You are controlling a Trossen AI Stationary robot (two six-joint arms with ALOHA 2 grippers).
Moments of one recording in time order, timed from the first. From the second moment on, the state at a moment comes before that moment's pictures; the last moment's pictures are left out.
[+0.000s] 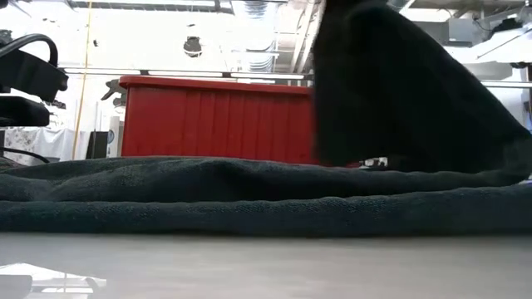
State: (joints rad) left arm -0.70 1.52 0.74 -0.79 -0.03 -0.88; right arm 0.47 1.91 1.75 -1.15 0.71 0.71
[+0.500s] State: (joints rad) left arm -0.69 1.52 0.75 -0.75 -0.04 -0.90; right arm 0.39 1.90 1.69 -1.01 0.08 0.44
